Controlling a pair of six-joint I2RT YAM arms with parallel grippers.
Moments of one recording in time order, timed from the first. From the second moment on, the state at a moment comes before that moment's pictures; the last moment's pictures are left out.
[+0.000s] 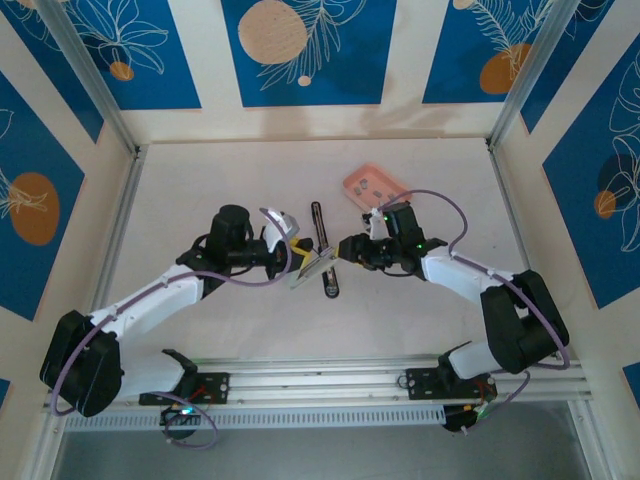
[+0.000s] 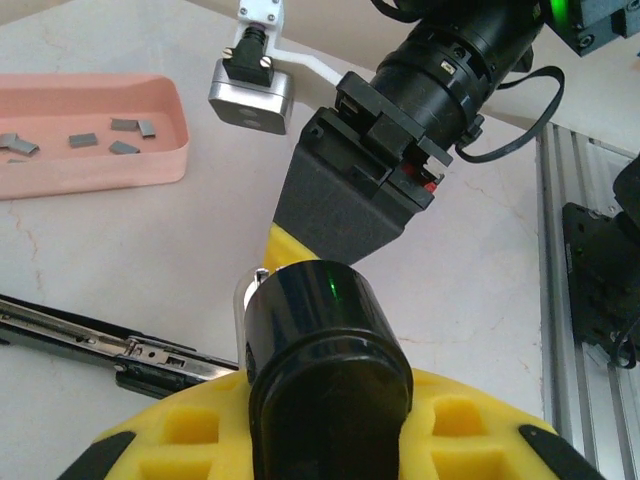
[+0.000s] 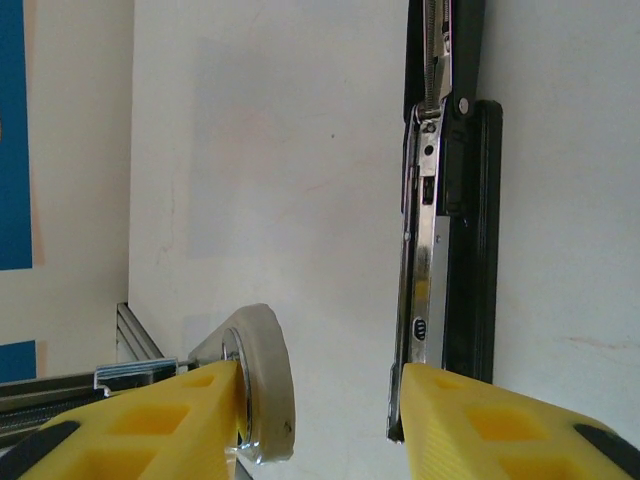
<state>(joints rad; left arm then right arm) -0.57 1.23 0.76 0.00 0.67 0.10 0.44 1.44 0.74 -0.09 -0.62 0.71</state>
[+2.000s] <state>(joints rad) -0.58 1.13 0.89 0.34 0.64 -0.05 0.56 1.28 0.83 -0.07 -0.62 -0.36</state>
